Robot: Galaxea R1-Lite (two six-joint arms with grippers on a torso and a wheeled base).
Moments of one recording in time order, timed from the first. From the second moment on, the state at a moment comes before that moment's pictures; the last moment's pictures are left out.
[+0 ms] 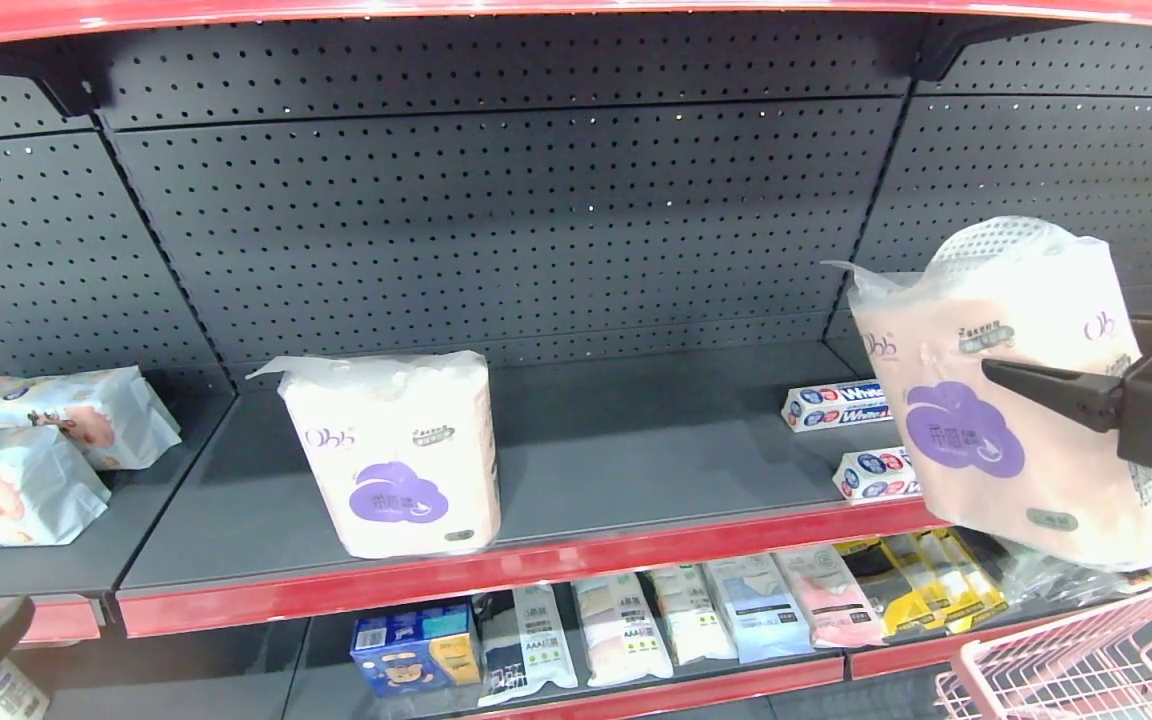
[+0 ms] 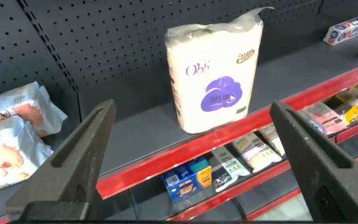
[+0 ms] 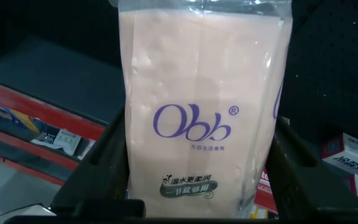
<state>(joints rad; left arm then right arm) -0.04 0.54 -0.47 0.01 -0.23 0.12 0.04 1.22 -0.77 -0.18 0.27 -0.36</state>
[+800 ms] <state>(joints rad) -0.04 0.54 -0.47 0.01 -0.23 0.12 -0.11 1.23 -0.79 -0.18 0.28 -0.36</state>
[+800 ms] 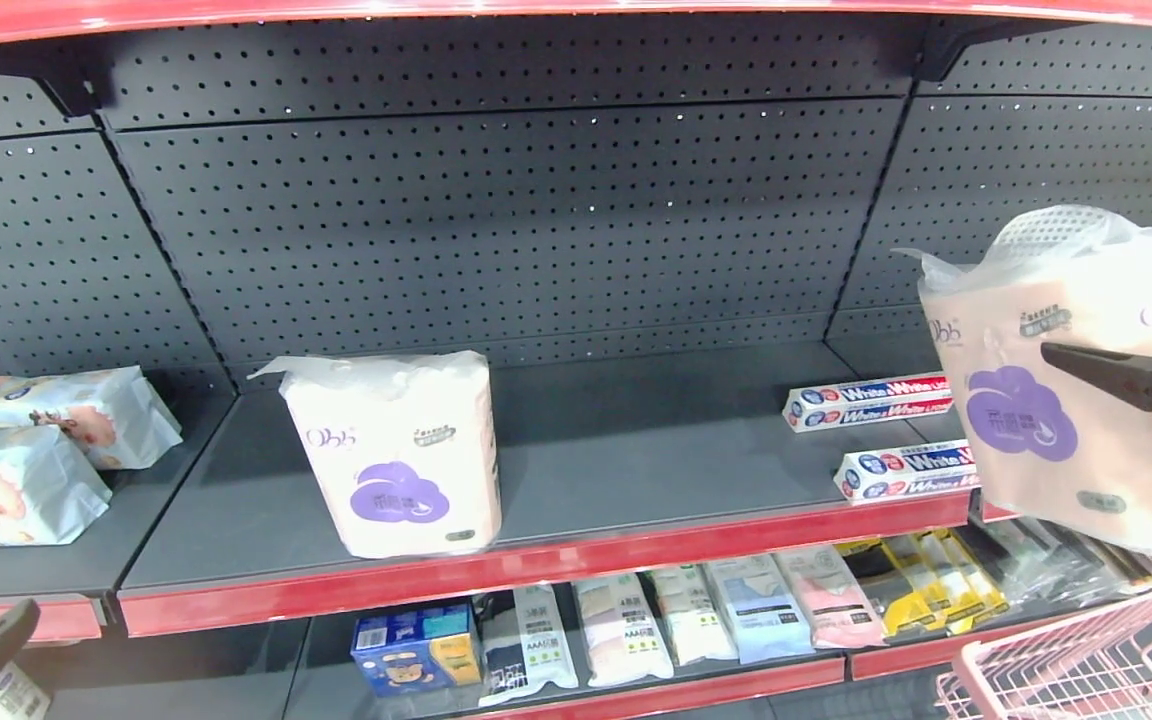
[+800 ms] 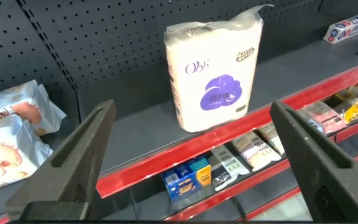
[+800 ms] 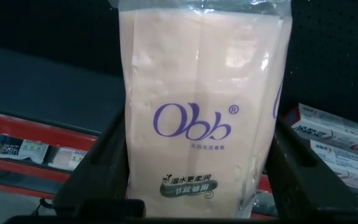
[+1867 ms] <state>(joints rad) -0.04 0.50 -0.42 0.01 -0.22 0.12 -0.06 1.28 -0.77 -0.32 0.29 -0.34</state>
